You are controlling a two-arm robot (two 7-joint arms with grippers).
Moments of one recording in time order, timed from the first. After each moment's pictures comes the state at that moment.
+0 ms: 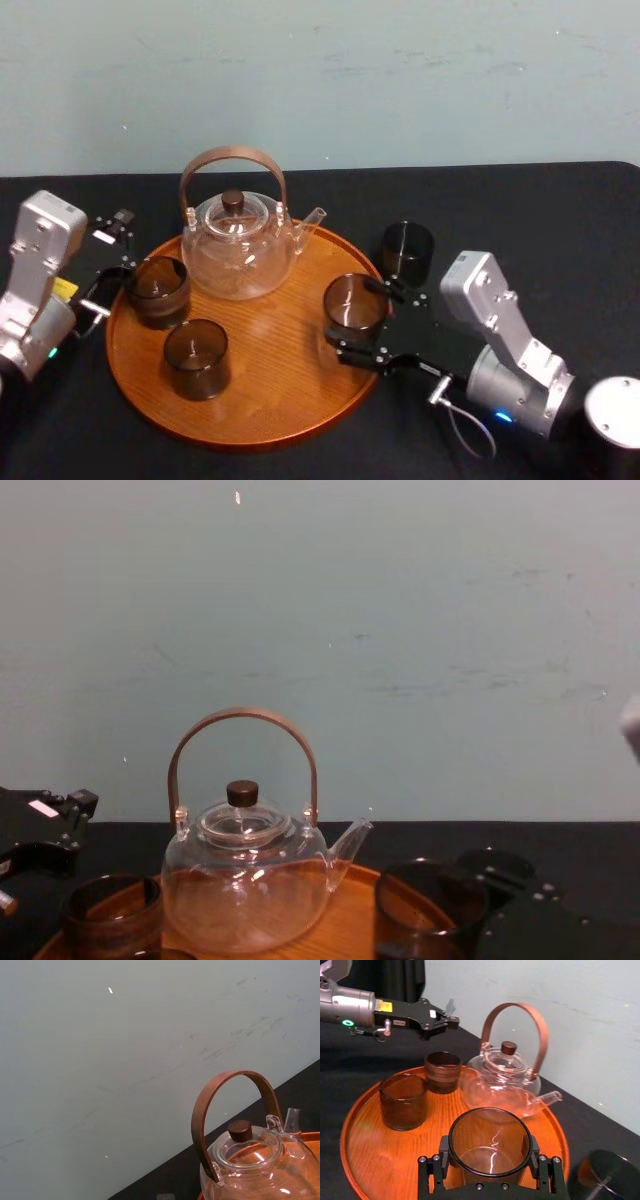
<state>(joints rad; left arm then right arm) -0.20 0.60 0.45 -1.41 -0.25 -0.12 0.03 0.08 0.42 -0.42 -1.57 0.16 -0.04 0.46</state>
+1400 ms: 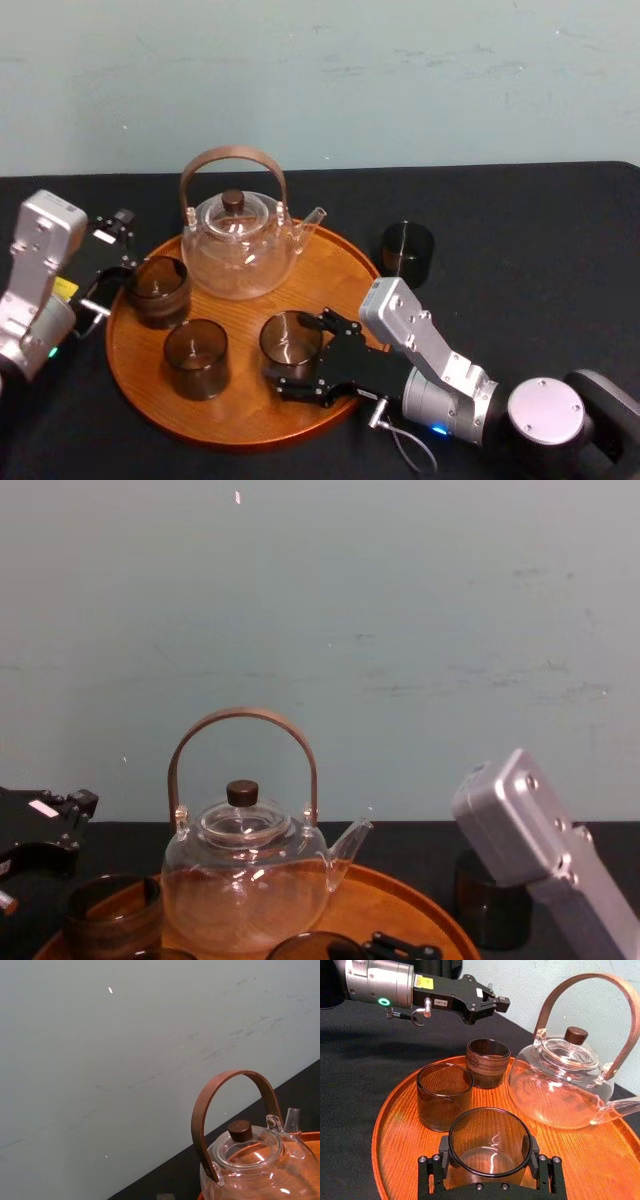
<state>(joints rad) -0.20 0.60 0.45 -1.41 -0.25 -0.12 0.03 0.20 0.33 -0.57 -1.39 0.13 -0.05 0.51</state>
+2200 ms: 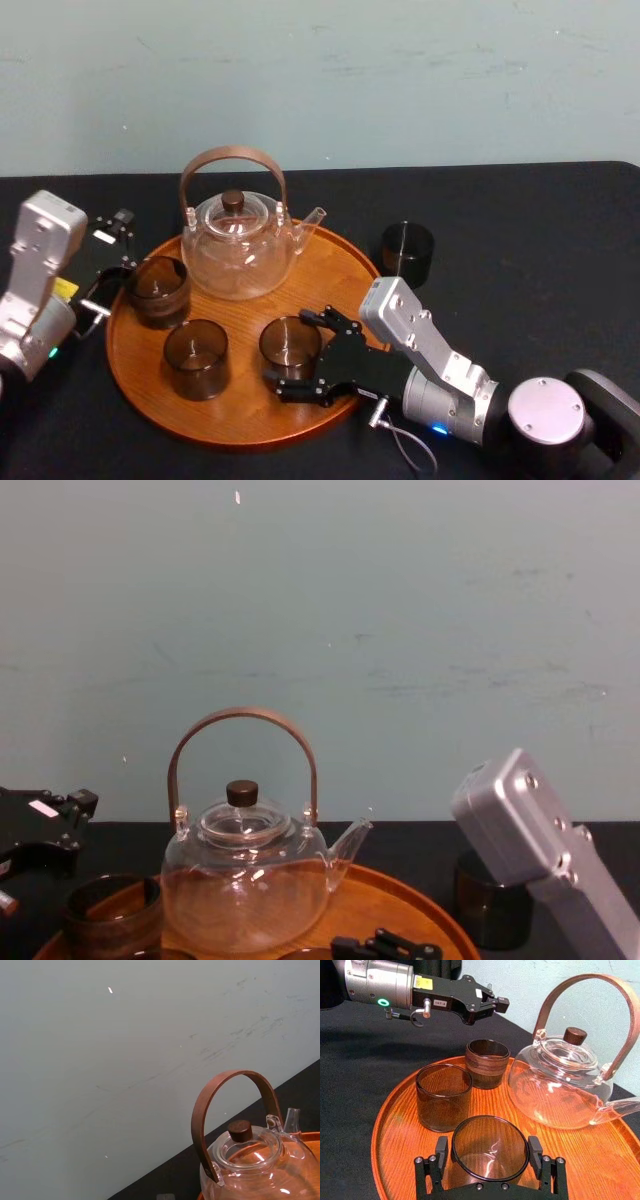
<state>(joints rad) -0.20 0.60 0.45 -1.41 -0.25 -0.12 0.03 0.20 0.33 -0.57 -1.39 0.13 -0.05 0.51</state>
